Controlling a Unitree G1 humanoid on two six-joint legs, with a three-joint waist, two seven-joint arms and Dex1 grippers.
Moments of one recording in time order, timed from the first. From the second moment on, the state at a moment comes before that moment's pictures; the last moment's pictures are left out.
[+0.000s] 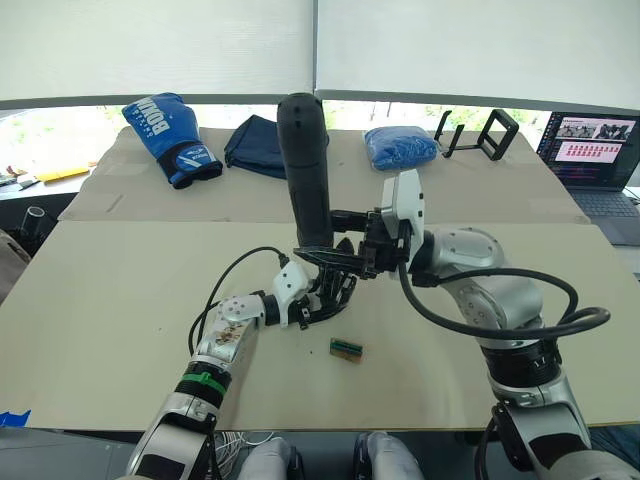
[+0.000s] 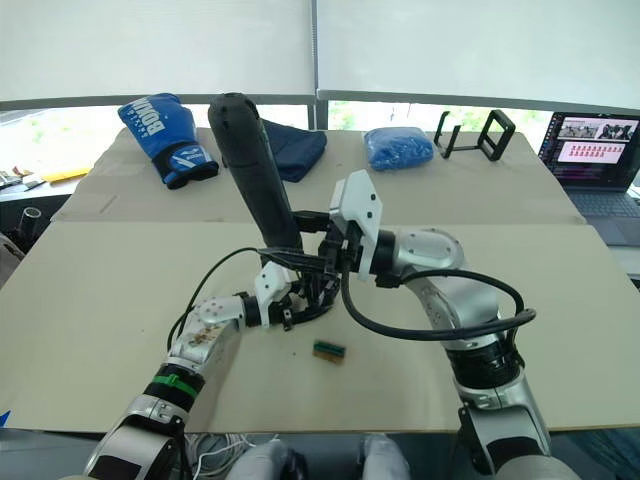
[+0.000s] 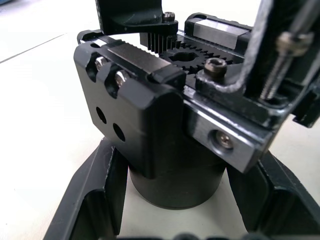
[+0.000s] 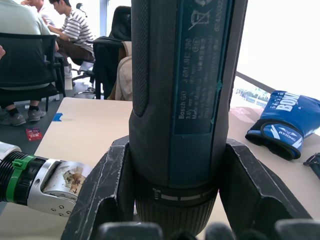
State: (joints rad) left arm -0.50 0.25 -0.19 0.45 -0.12 -0.05 -0.96; right arm -0.67 -0.40 0.15 -0.28 0.49 0.46 0.90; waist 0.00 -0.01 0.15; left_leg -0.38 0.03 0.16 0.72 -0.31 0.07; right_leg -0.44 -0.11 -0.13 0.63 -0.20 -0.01
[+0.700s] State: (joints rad) left arm -0.50 0.24 -0.19 0.45 -0.12 -0.05 -0.96; right arm -0.67 -0.40 0.15 -0.30 0.50 0.48 0.91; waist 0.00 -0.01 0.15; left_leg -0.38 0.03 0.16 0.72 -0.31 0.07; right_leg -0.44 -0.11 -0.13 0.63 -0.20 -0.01
